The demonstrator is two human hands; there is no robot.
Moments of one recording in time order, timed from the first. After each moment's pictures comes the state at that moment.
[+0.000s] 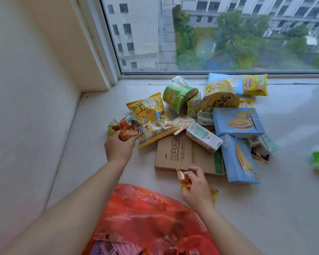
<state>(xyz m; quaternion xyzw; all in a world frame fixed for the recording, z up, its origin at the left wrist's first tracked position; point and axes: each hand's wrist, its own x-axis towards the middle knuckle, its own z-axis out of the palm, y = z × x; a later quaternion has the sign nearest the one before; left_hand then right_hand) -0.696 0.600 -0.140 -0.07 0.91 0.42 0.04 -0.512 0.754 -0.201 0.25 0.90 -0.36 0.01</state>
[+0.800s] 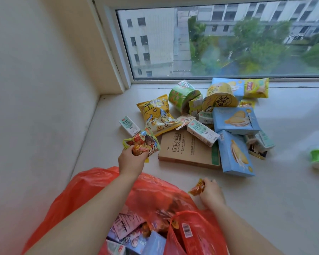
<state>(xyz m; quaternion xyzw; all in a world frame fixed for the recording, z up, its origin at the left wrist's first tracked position) -0.595 0.590 -0.116 -0.08 0.91 0.41 0.09 -0.457 0.783 -0.205 0.35 0.87 -0.27 0.21</state>
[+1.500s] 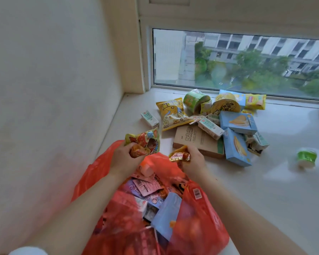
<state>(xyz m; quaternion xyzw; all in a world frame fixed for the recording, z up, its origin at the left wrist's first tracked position) -0.498 0.453 -0.057 0.09 0.91 0.41 -0.01 -0.441 0.664 -0.078 0.16 0.89 -0.43 -0.03</state>
